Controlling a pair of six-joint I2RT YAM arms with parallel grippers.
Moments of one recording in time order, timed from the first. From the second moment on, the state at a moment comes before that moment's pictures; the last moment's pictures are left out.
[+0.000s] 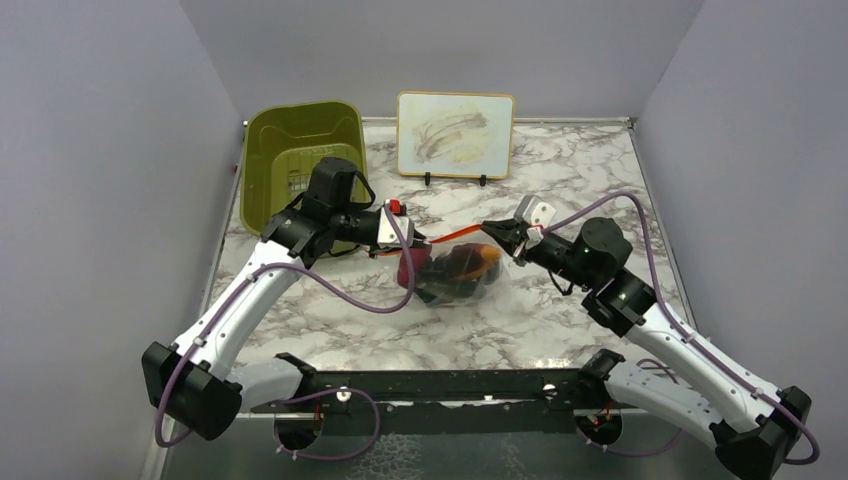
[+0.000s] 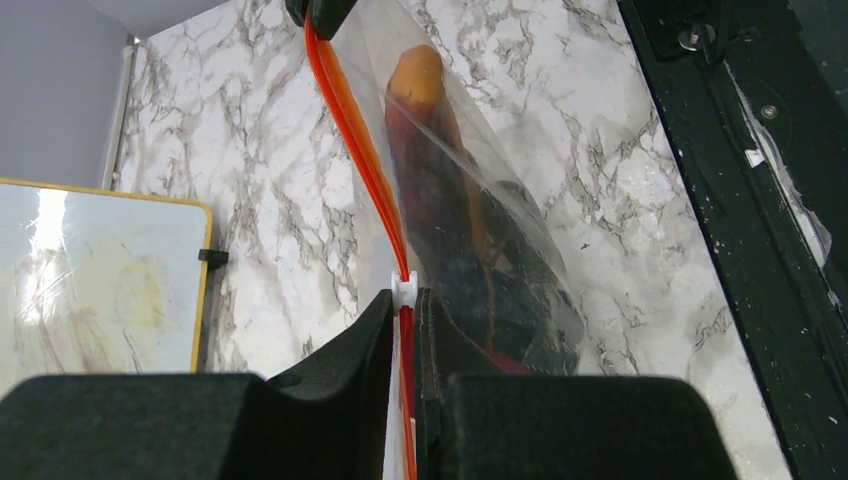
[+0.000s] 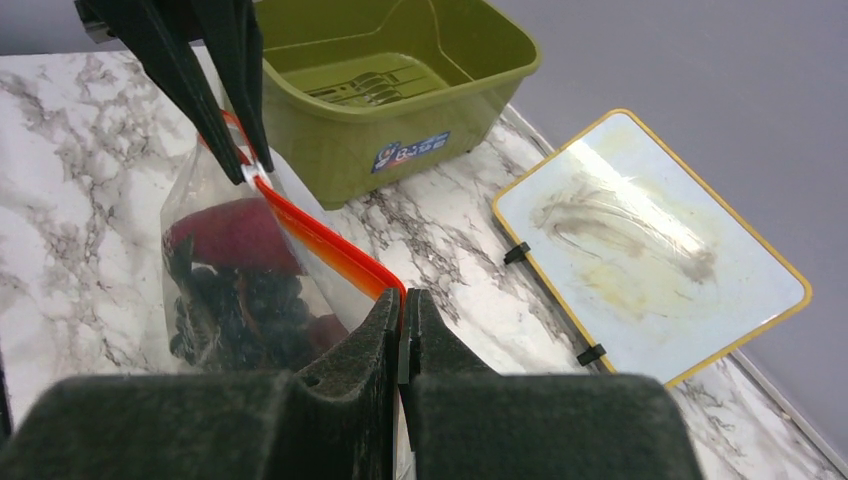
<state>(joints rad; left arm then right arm) -0.48 1.18 1.15 -0.61 1.00 0.90 0.68 0.82 0.74 0.06 -0.29 -0.33</state>
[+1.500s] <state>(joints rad) -0.48 0.99 1.05 -0.67 0.87 0.84 0.69 0.54 0.74 -0.21 0.07 -0.23</state>
